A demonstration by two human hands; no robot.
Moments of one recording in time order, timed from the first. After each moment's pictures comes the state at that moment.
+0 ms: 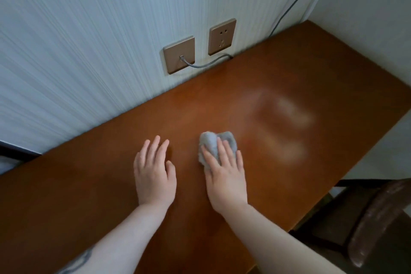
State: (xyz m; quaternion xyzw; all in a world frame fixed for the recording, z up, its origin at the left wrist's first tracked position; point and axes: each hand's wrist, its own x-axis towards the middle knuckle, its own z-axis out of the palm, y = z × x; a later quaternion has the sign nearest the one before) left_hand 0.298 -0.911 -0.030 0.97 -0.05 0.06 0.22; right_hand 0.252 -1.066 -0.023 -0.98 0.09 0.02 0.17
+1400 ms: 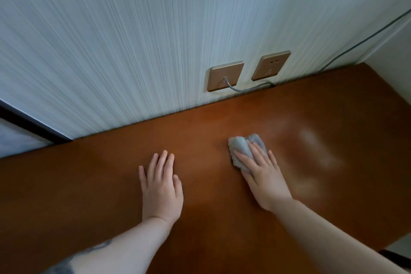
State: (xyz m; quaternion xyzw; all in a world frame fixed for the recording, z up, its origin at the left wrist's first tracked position) left_hand 0.308 -0.895 -0.043 0.98 0.06 0.01 0.18; right_hand 0.336 -1.149 -0.017 -0.98 -0.10 0.09 0.11
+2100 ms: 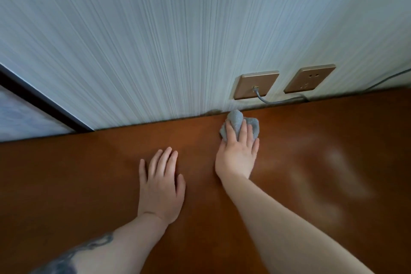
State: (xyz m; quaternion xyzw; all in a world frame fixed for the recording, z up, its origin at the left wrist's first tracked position) left_hand 0.324 -0.873 -0.040 0.99 0.08 0.01 0.12; right_hand 0.422 -1.027 -0.032 -0.98 0.06 0.01 0.21
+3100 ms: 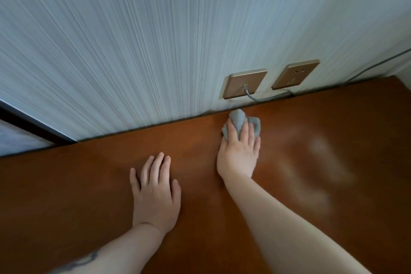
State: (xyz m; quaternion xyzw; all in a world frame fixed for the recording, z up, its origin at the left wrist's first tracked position) left_hand 0.326 -0.873 -0.041 0.99 0.07 -0.01 0.14; right_hand 0.423 -1.039 -0.035 -0.98 0.10 0.00 0.17
